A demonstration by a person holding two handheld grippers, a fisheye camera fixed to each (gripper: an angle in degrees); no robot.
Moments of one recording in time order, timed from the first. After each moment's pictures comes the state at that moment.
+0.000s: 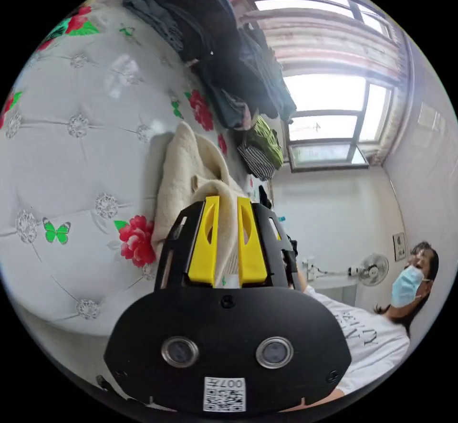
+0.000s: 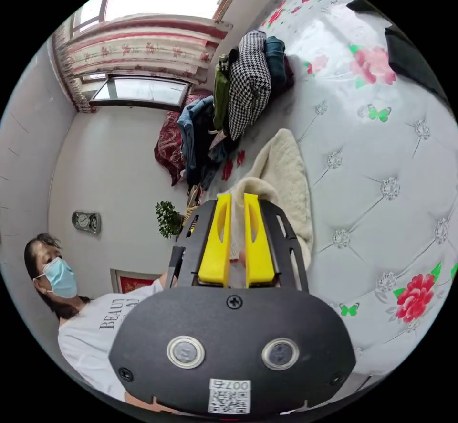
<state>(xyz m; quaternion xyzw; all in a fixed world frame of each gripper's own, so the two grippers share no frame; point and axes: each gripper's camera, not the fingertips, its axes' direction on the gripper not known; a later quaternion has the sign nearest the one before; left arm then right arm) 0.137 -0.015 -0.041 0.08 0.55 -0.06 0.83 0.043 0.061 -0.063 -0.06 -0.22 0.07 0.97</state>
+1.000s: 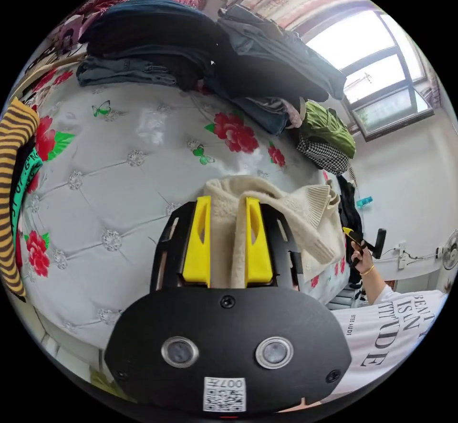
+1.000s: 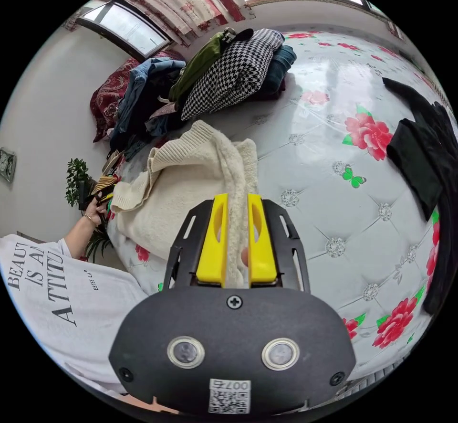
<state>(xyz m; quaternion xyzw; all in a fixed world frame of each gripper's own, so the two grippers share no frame) 0.293 -0.068 -0.048 0.09 0.27 0.07 0.96 -0.044 0.131 0.025 -0.12 0.03 -0.10 0.99</state>
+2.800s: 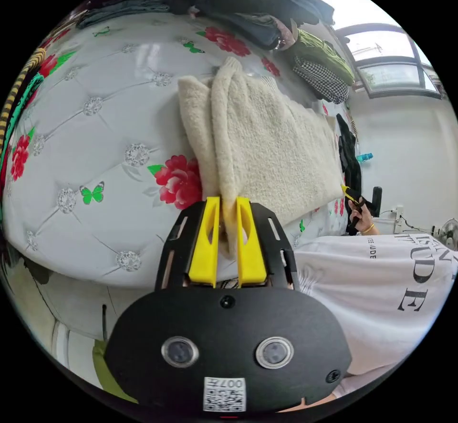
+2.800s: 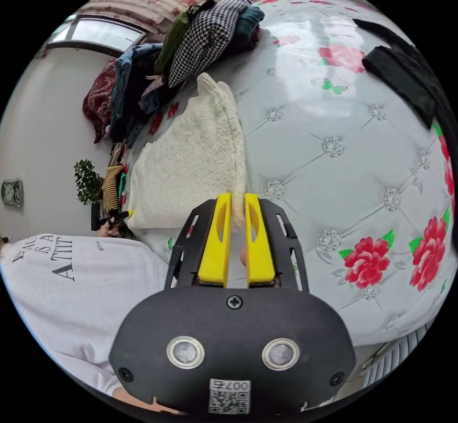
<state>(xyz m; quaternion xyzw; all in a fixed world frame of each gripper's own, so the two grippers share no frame) 0.300 0.039 -0.008 -0.04 0.30 0.12 0.95 0.028 0.206 -0.049 -0.17 0.00 -0.02 0.98</state>
